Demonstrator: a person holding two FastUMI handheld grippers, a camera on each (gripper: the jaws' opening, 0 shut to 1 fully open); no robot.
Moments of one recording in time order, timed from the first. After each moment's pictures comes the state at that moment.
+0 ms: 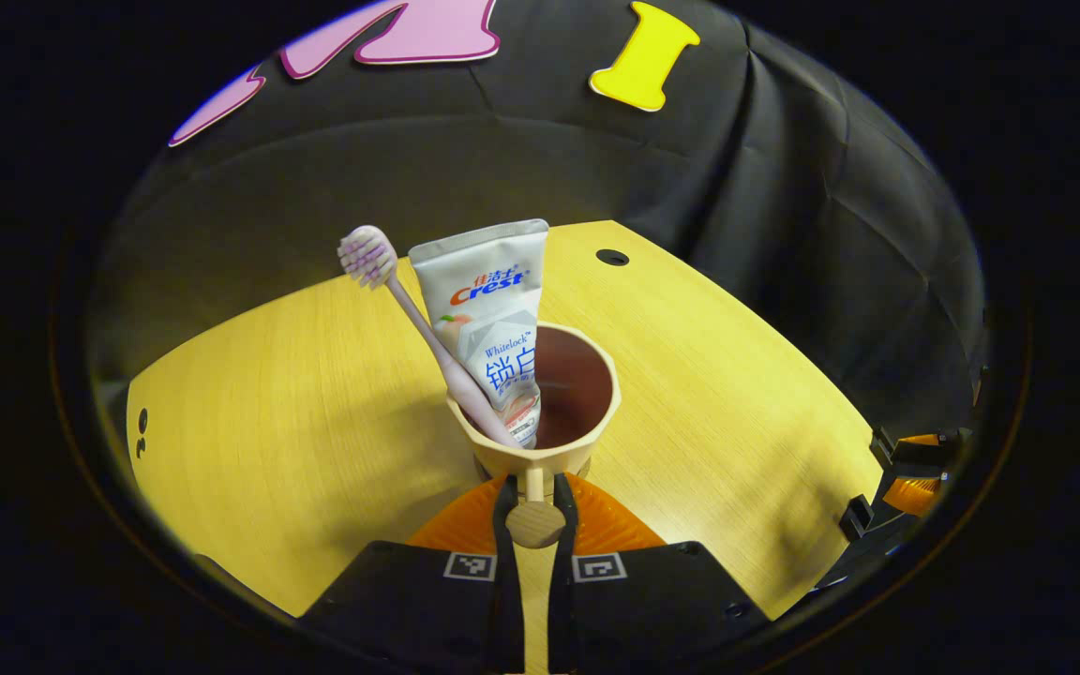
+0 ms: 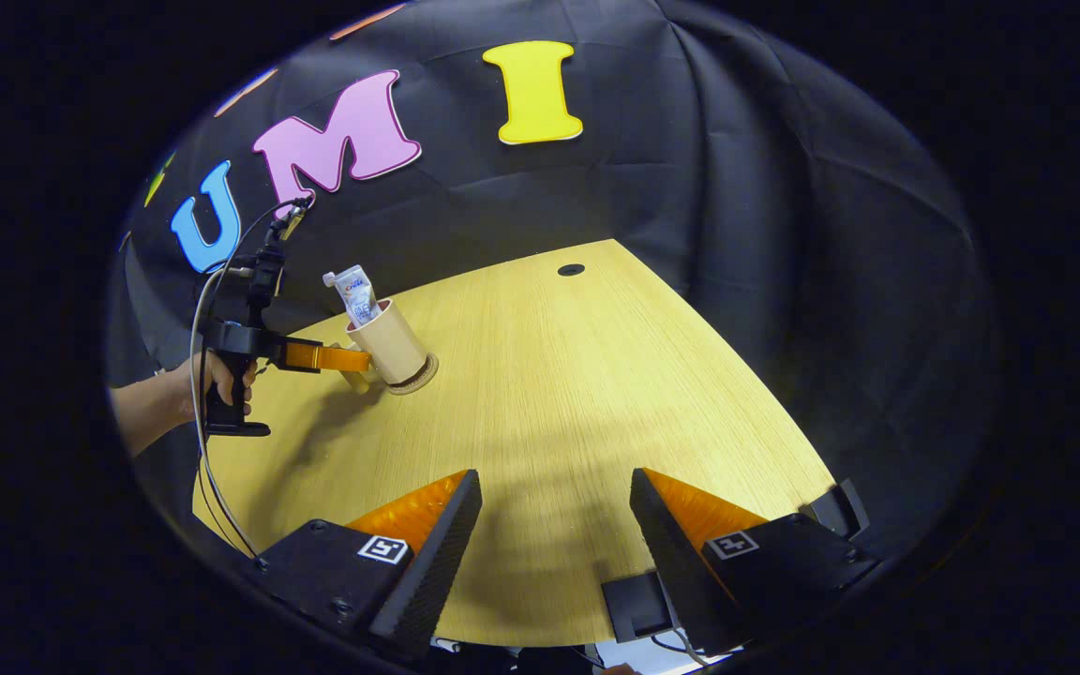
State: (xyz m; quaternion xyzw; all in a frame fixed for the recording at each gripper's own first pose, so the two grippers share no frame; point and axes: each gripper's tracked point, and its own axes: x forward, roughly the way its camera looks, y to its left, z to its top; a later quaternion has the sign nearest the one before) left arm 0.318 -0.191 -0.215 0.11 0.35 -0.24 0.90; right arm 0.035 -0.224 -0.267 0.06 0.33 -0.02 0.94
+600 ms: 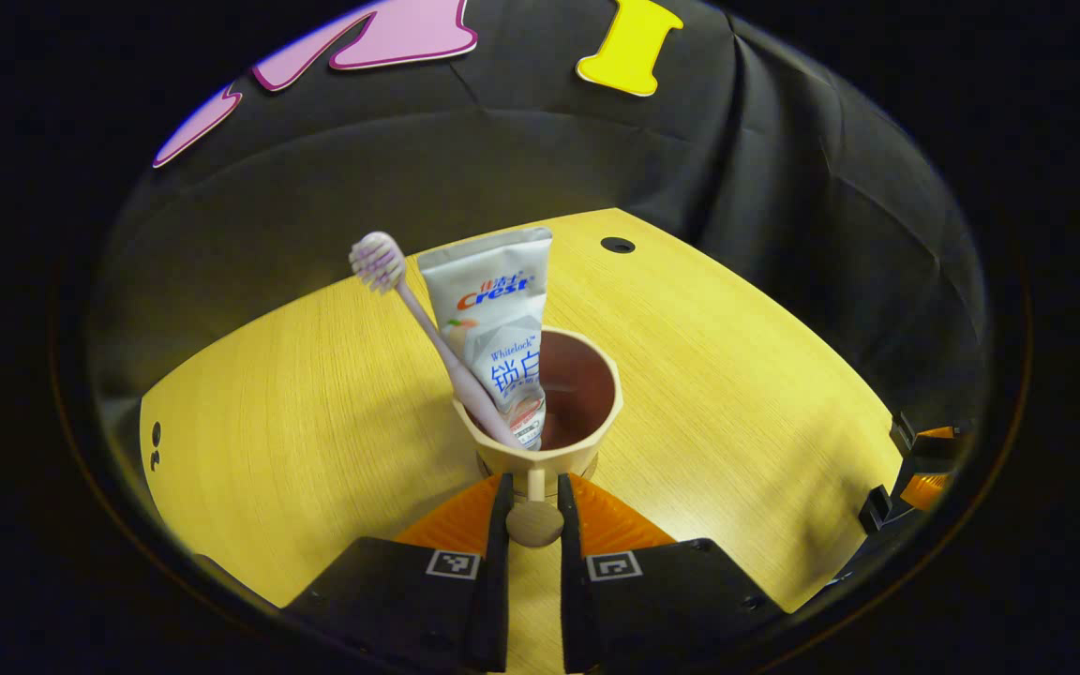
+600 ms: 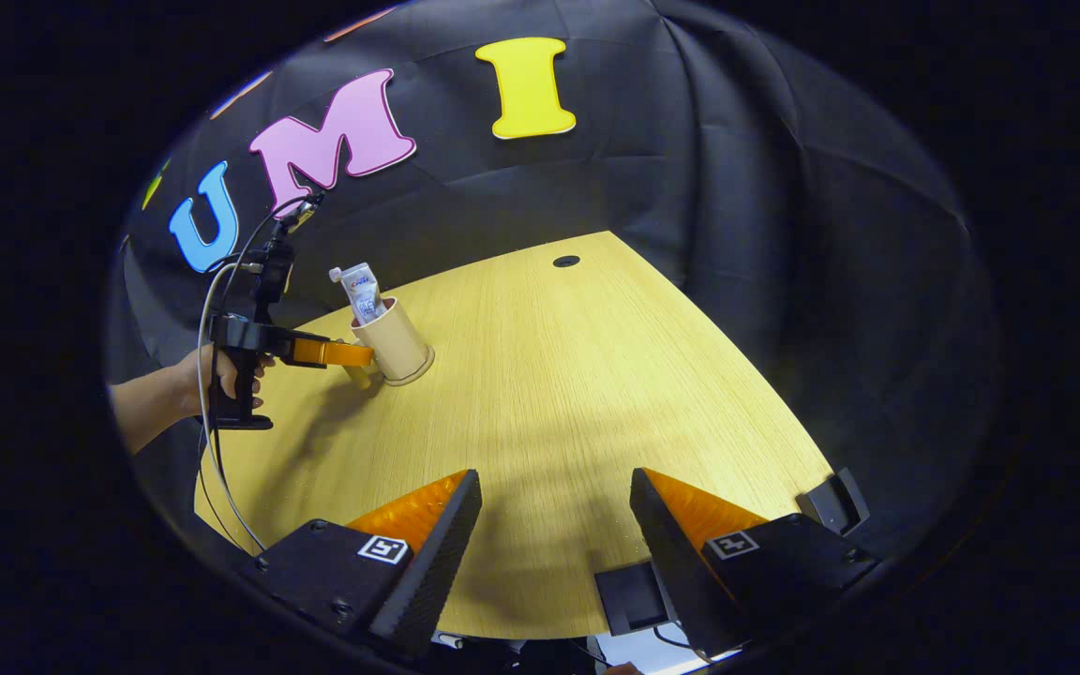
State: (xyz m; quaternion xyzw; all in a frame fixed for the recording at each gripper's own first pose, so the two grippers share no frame) left arm 0.319 -0.186 -0.210 0.14 0.35 -0.22 0.90; right arm 0.027 -0.227 -0.268 0.07 0.34 -0.01 0.94
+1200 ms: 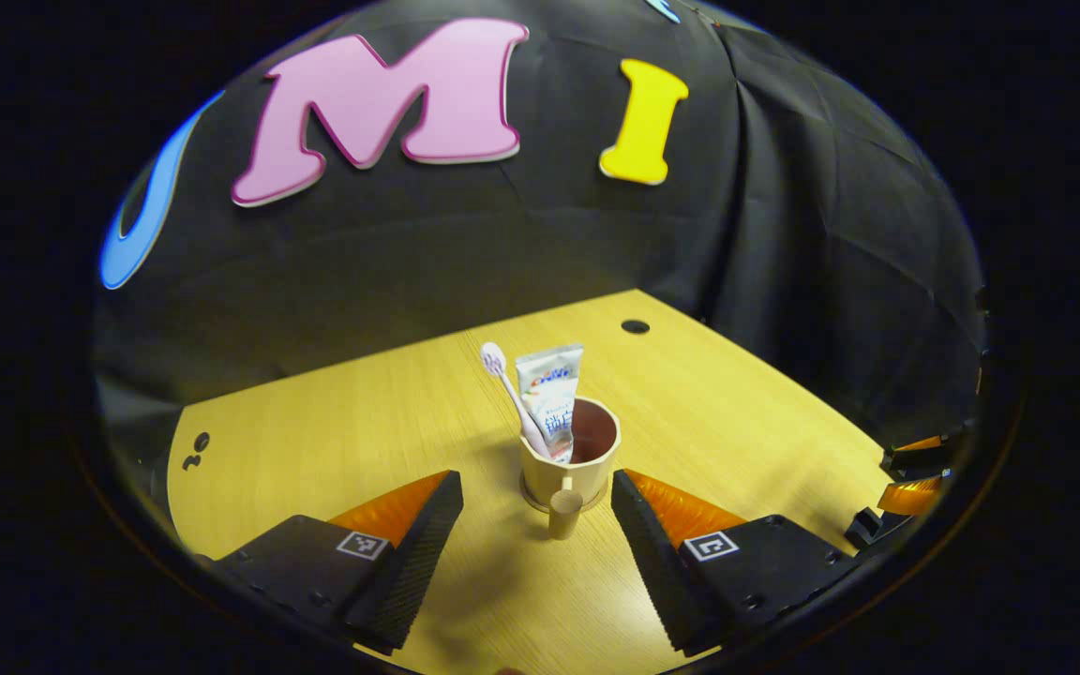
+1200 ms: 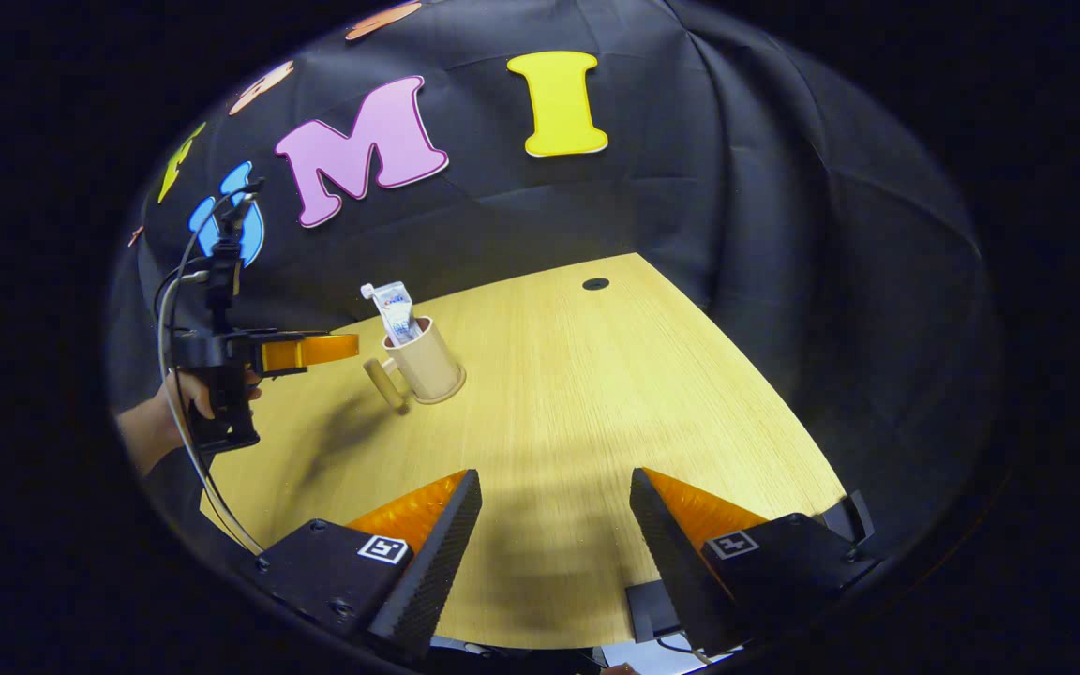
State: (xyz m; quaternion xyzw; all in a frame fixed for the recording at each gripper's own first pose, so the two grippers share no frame) left arm 0.266 -0.147 -0.109 0.11 0.20 -0.17 0.96; right arm 0.041 -0.195 -0.239 0.06 0.31 0.02 0.95
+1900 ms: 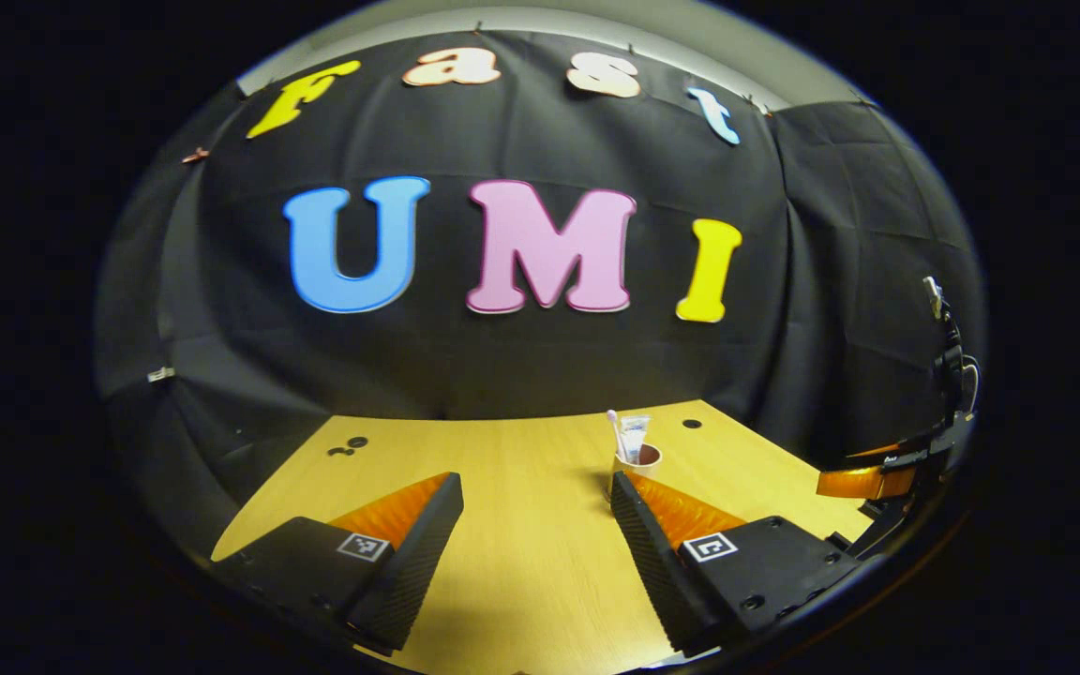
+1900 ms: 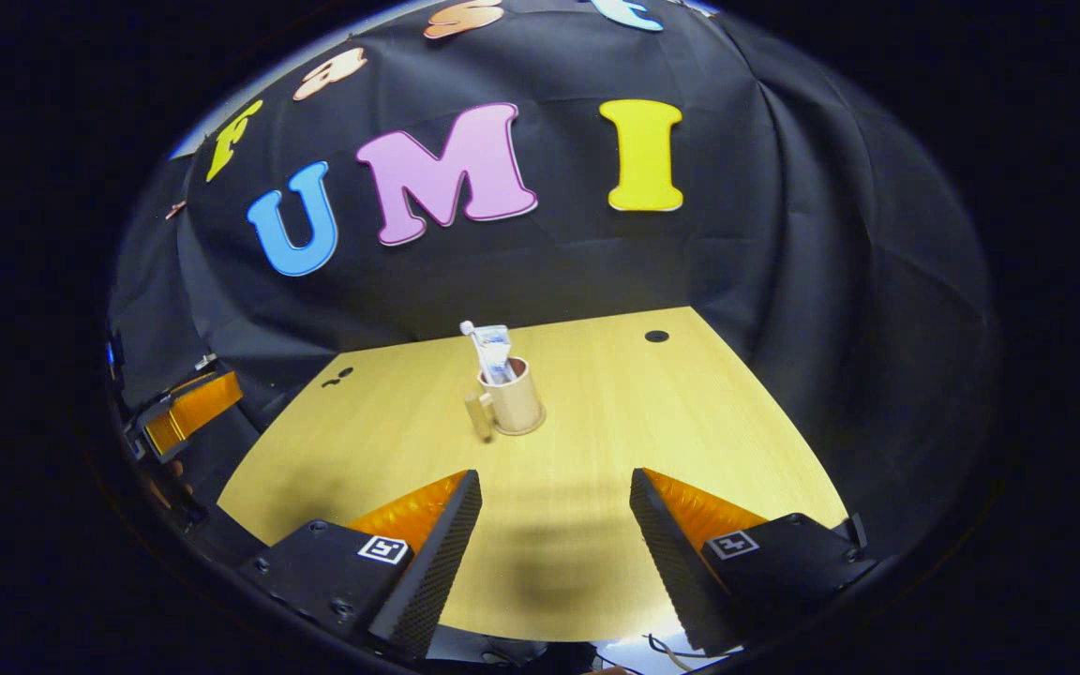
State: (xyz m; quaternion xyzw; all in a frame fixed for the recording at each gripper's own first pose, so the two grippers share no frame) left arm 0.055 -0.014 -0.013 0.03 0.03 -0.03 1.00; right arm 0.011 -0.095 -0.157 0.02 0.25 0.08 0.96
